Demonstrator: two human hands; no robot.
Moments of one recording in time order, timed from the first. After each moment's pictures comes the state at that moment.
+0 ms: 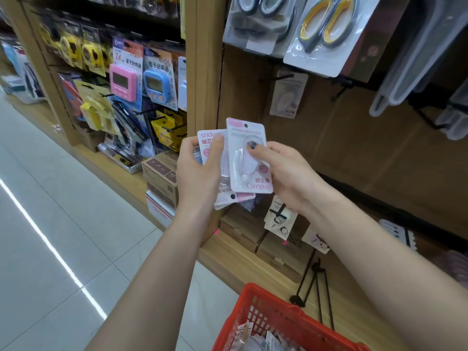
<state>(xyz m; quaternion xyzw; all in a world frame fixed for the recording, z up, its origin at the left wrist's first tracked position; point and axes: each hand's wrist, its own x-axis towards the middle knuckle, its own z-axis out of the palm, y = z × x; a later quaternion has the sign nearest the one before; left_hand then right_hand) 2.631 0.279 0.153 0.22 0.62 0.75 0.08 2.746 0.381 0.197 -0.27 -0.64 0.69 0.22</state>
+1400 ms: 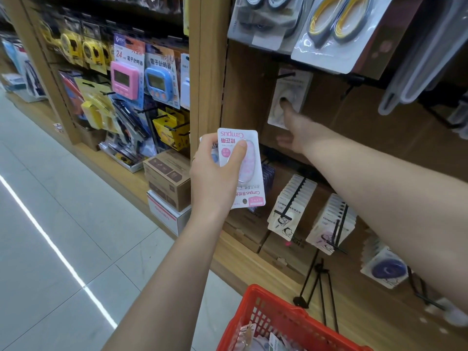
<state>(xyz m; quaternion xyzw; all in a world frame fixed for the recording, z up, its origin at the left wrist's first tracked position) 2.640 0.288 0.151 0.25 0.63 0.73 0.08 2.666 0.501 0.212 -0.50 -0.57 0.59 0.28</state>
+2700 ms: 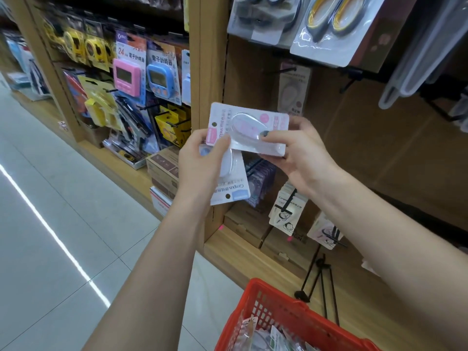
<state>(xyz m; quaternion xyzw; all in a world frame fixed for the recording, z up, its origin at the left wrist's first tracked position) 2.619 0.276 0.155 0.25 0.60 0.74 0.15 2.736 0.398 0.203 -0.26 -0.57 0.70 0.34</state>
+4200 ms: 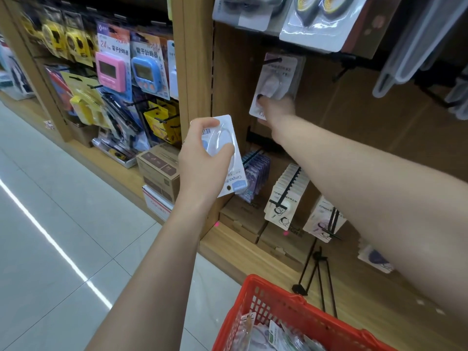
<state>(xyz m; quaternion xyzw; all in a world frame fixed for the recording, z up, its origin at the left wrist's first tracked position) 2.631 0.283 0.153 0.31 0.67 0.67 0.07 2.643 0.493 0.197 -0.43 -0.60 0.56 0.38</state>
